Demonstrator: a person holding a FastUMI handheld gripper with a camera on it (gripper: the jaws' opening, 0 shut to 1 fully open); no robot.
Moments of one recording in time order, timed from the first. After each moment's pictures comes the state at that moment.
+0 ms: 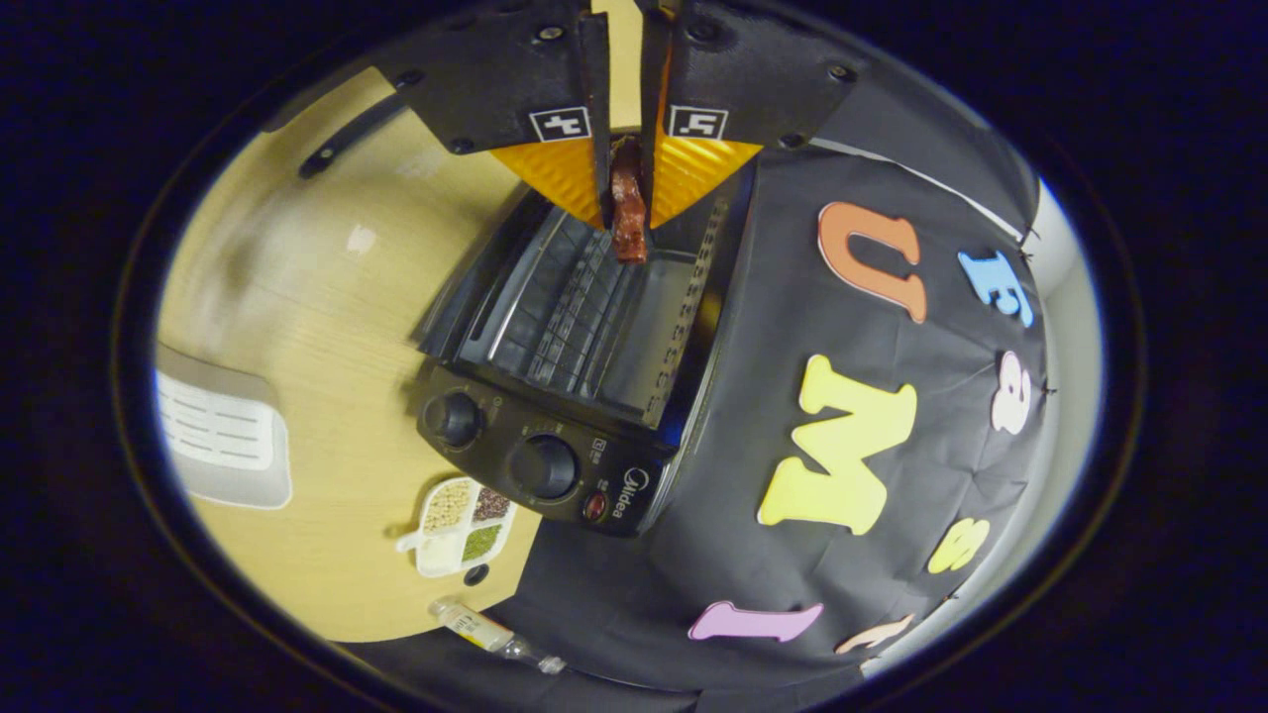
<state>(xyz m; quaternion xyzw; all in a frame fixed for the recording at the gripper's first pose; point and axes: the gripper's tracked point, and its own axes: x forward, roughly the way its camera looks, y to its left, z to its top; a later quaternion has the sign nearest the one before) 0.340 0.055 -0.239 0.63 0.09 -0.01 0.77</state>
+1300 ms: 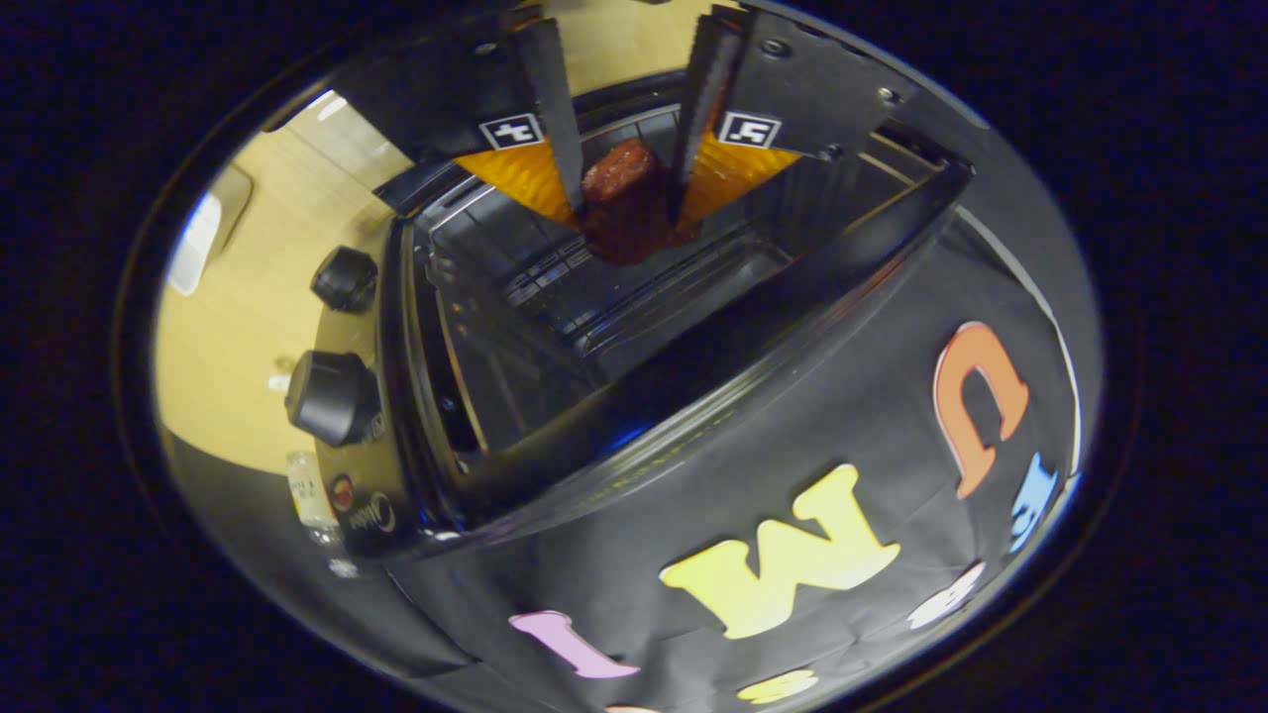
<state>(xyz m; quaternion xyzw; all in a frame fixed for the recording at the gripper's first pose) 0.413 0.044 -0.285 0.30 0.13 -0.08 0.94</state>
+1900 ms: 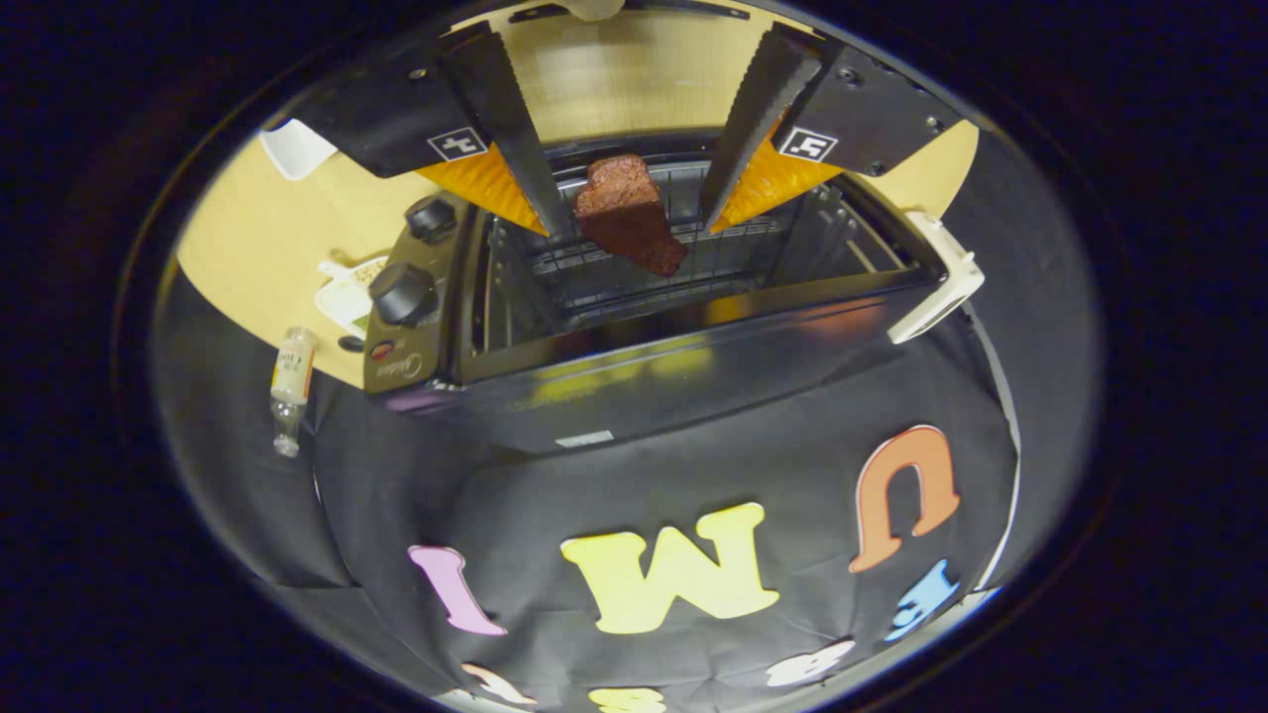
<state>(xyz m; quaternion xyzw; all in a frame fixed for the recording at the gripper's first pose) 0.334 0.039 -0.245 0.14 0.13 -0.05 0.98</state>
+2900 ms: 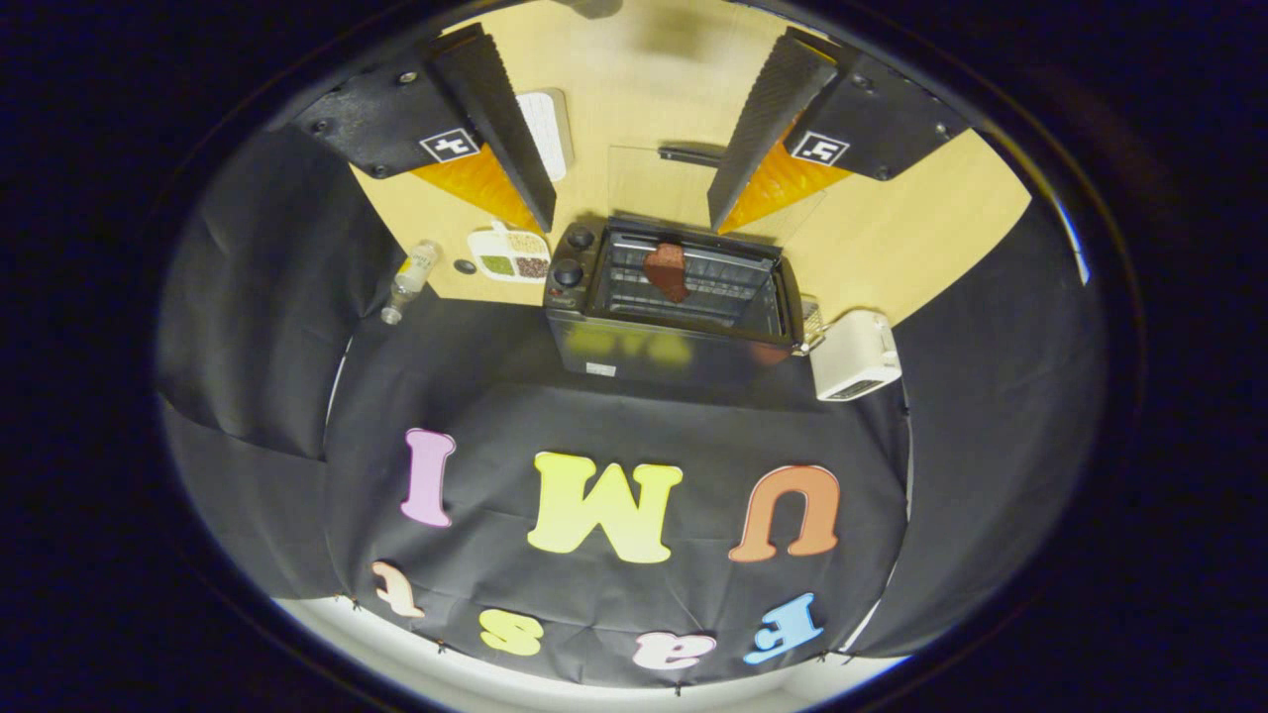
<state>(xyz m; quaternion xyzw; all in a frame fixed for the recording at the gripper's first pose) 0.092 0.014 -0.169 -0.02 0.15 -0.04 0.99</state>
